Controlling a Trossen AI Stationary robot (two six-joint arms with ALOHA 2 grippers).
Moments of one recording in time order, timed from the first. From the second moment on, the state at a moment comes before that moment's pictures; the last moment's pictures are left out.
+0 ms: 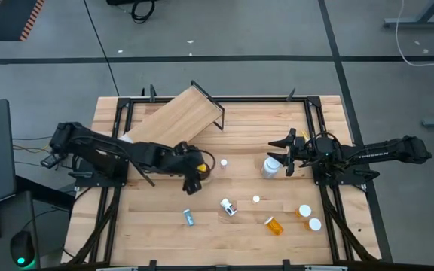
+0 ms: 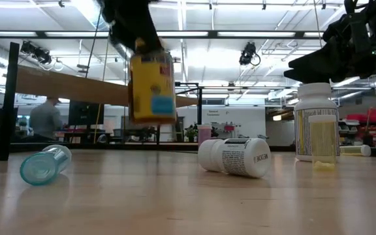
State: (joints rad) left arm -0.21 1.47 1.20 -0.64 -0.33 -0.46; right arm -0.04 0.46 0.01 0.42 0.16 0.11
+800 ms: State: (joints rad) left arm -0.20 1.05 1.20 -0.87 -0.48 -0.49; right arm -0.04 0.46 0.01 0.44 0.16 0.11
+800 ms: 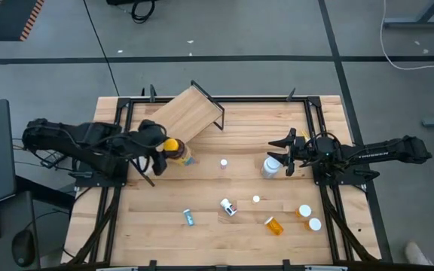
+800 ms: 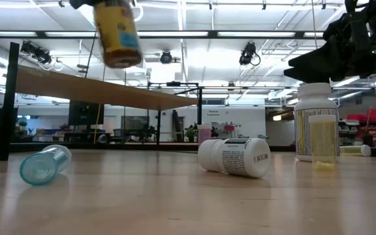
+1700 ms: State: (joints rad) left arm -0.08 0.99 1.36 -1.49 -0.53 -0.75; right arm -0.04 0.46 0.01 0.44 0.16 0.11
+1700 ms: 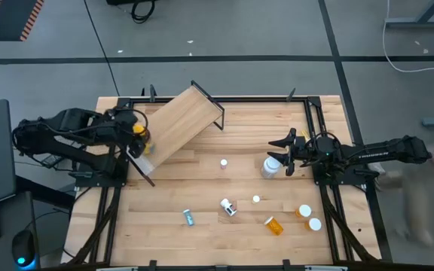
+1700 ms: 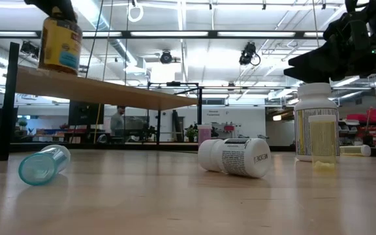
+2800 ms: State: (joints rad) left arm 0.13 0.96 1.27 -1.56 -0.57 -0.91; right arm -0.04 0.46 0.01 0.44 0.16 0.11
